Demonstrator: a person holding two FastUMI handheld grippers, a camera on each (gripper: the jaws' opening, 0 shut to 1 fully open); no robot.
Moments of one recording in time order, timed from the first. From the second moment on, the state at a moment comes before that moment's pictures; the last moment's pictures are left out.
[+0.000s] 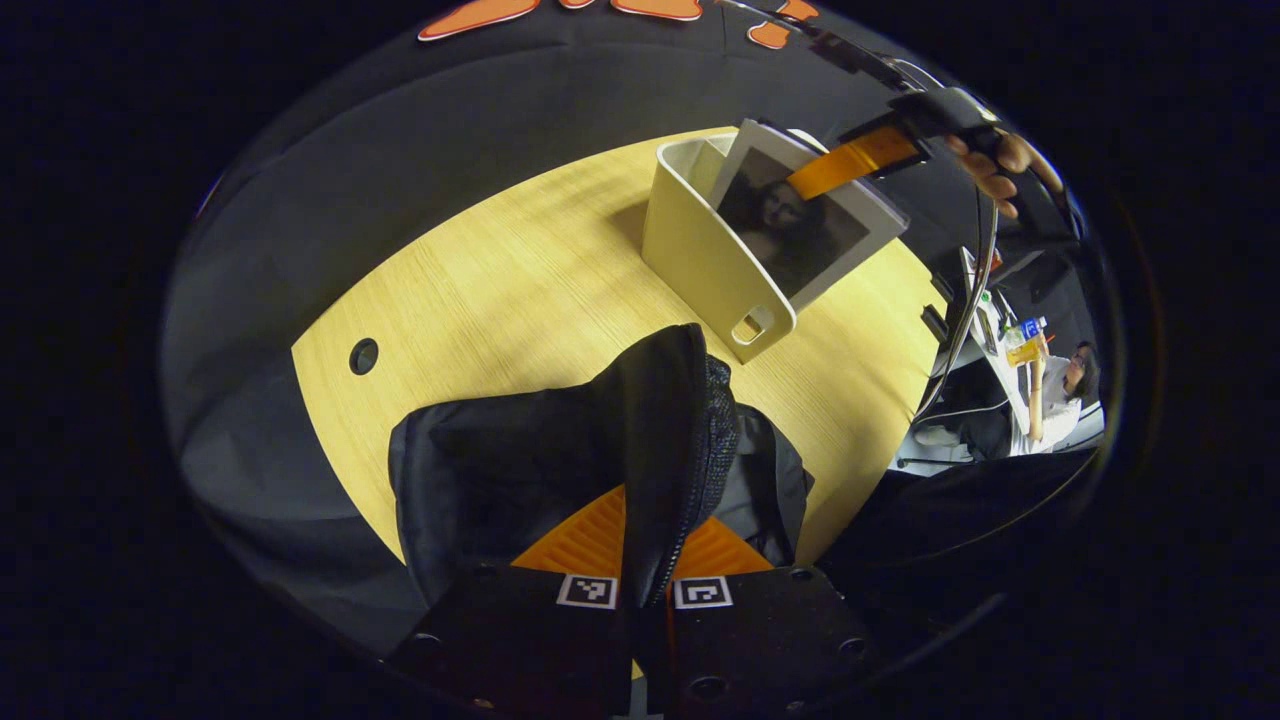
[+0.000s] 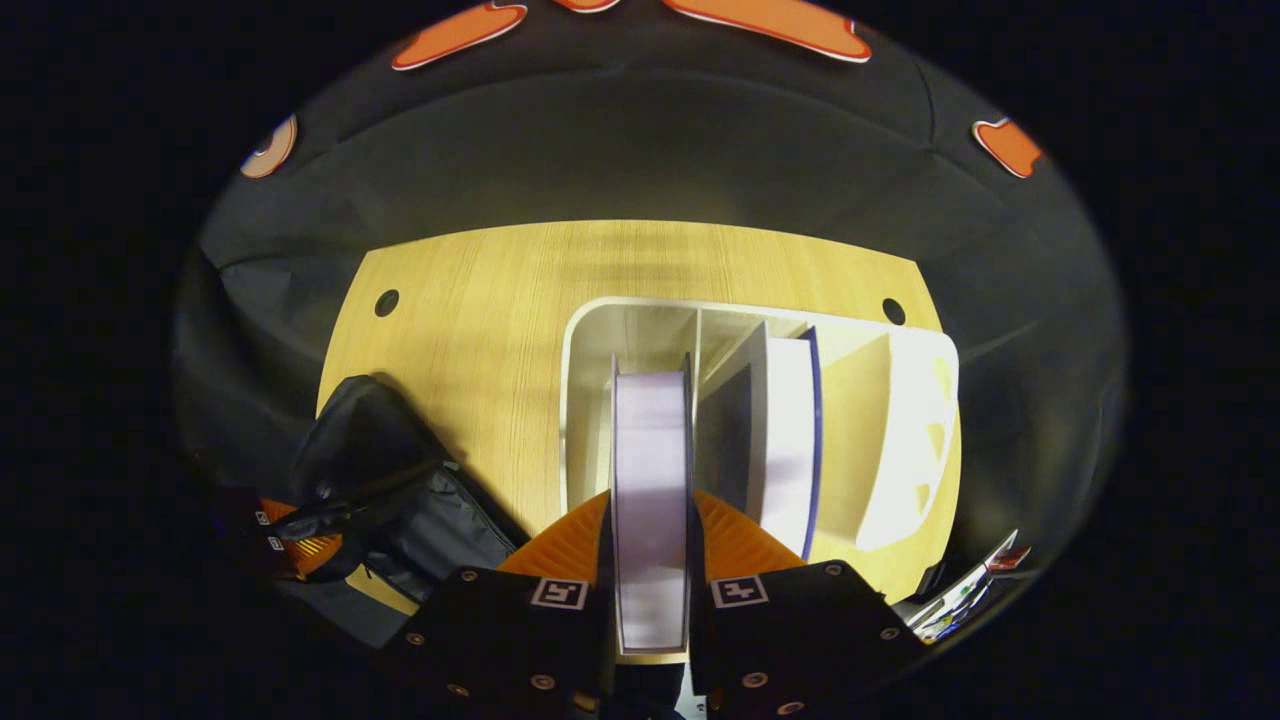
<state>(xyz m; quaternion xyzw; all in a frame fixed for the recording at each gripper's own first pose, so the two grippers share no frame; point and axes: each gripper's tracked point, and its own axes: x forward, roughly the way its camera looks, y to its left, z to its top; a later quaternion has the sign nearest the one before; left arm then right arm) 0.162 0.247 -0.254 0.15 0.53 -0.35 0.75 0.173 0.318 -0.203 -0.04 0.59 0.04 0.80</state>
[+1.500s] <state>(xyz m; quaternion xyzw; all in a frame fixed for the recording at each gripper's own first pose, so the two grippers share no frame) 0.142 0.231 -0.255 0.15 0.53 -0.32 0.77 -0.030 0.281 -0.173 0.14 0.54 0.13 0.82</state>
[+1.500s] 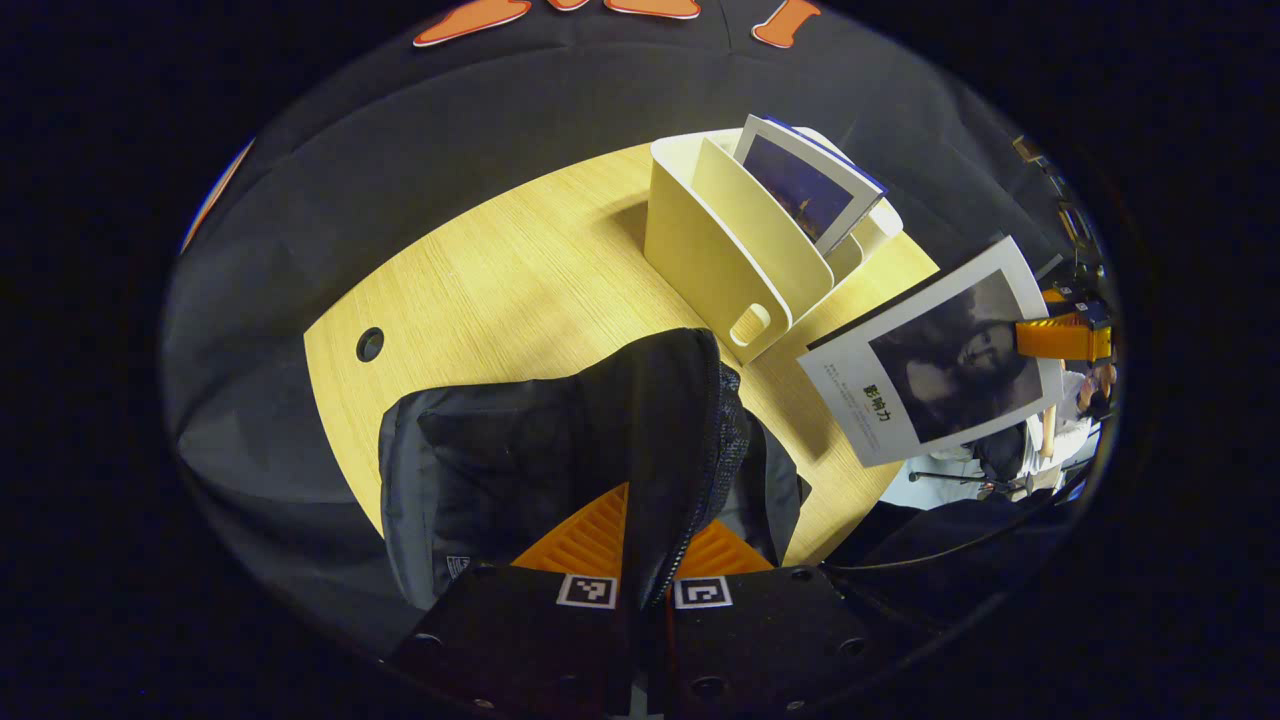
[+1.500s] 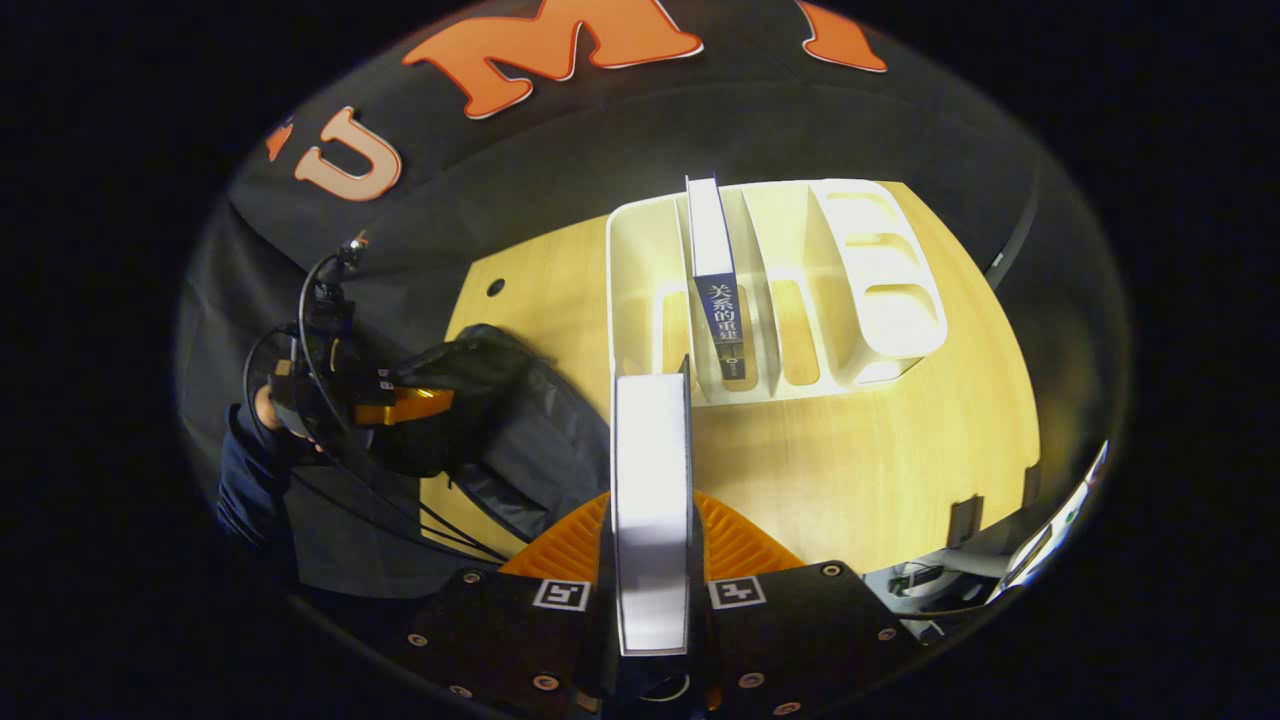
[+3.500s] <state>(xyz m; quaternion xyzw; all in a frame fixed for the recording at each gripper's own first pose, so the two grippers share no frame) 0.128 0.216 -0.232 -0.02 0.49 -0.30 0.82 -0.002 0.536 -0.306 0.45 0.50 0.20 0.71</state>
